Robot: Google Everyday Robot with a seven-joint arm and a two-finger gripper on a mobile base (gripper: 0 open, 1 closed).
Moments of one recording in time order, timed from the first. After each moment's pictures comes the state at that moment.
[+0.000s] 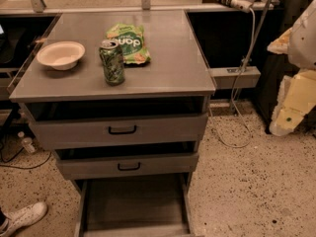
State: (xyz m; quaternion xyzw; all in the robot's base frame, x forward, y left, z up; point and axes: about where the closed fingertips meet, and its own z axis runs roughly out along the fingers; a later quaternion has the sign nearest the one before) arm 0.438 -0.217 0.976 -0.60 0.78 -0.03 0.16
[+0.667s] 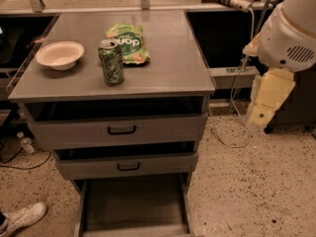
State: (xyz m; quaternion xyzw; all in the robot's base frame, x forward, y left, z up) arm 0.454 -0.187 0.963 -0.62 0.77 -0.01 0.15
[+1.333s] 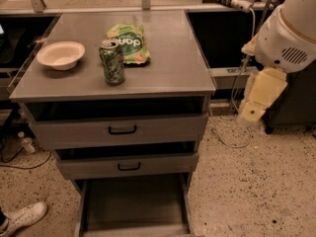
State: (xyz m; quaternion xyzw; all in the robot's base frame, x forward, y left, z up) arm 0.468 -0.178 0.957 -0.60 0.78 0.00 0.18
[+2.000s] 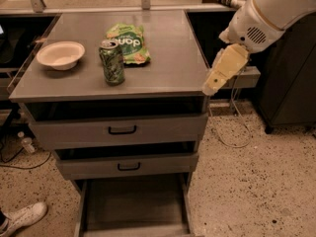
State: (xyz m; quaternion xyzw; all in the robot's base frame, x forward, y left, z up) arm 0.549 -0.139 0.956 -0.55 0.79 0.08 0.26
